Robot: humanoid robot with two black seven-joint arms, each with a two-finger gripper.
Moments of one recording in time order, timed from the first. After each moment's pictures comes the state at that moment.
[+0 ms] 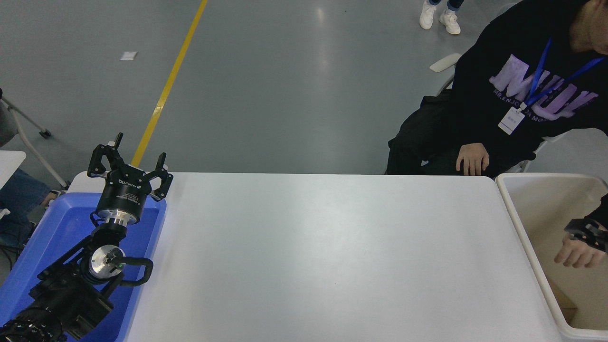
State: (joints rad) left arm -0.54 0.25 -0.94 -0.52 0.01 -0.56 -0.50; right arm 1.68 -0.75 -1.37 1.30 0.03 0.19 0.00
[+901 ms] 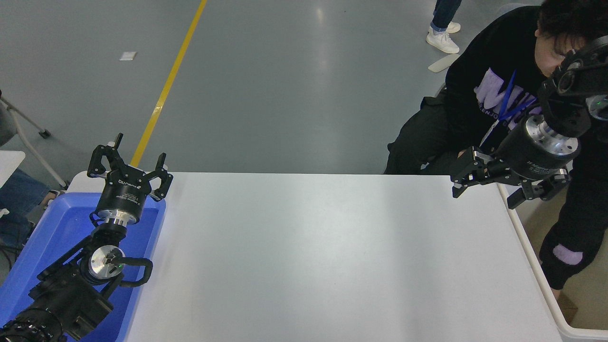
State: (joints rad) left arm -0.54 0.25 -0.94 -0.52 0.01 -0.56 -0.50; right arm 2.20 -0.28 -1.43 1.35 0.02 0.78 0.00
